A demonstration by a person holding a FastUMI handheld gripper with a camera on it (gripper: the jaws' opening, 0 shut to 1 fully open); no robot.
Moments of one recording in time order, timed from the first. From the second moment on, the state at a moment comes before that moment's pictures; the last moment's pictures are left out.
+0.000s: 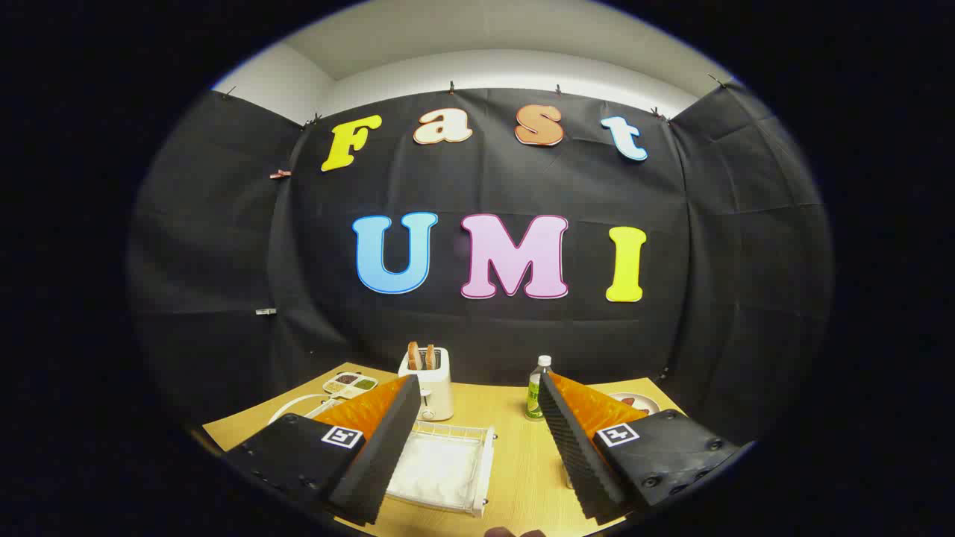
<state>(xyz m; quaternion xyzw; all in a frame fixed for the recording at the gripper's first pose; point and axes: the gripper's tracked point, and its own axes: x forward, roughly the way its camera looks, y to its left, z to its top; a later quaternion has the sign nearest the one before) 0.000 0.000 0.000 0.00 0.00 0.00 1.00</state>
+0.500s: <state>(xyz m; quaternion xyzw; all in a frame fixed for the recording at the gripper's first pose) -0.012 0.007 -0.004 -0.01 0.01 0.00 1.00</state>
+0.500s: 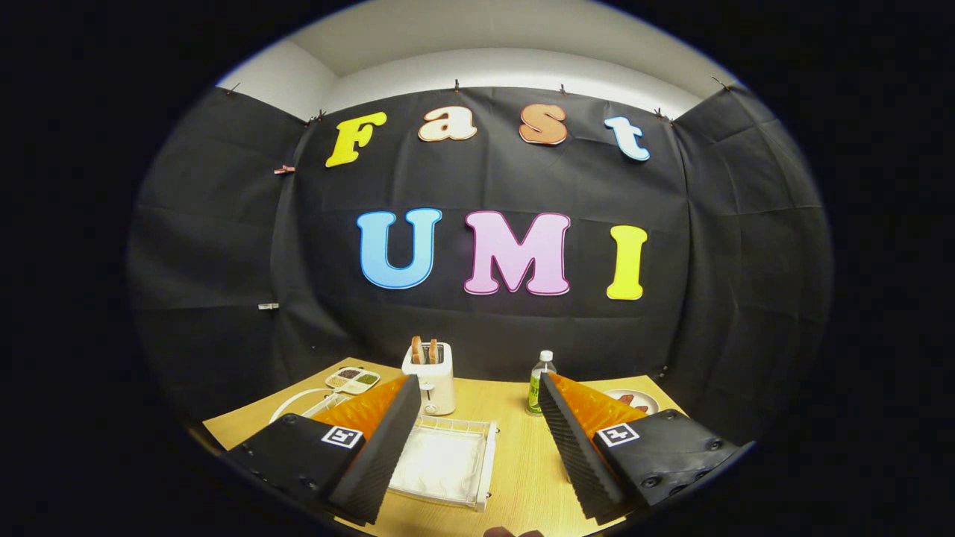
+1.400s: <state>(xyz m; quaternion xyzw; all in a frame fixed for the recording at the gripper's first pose) 0.032 0.049 -0.023 -0.04 0.08 0.02 1.00</state>
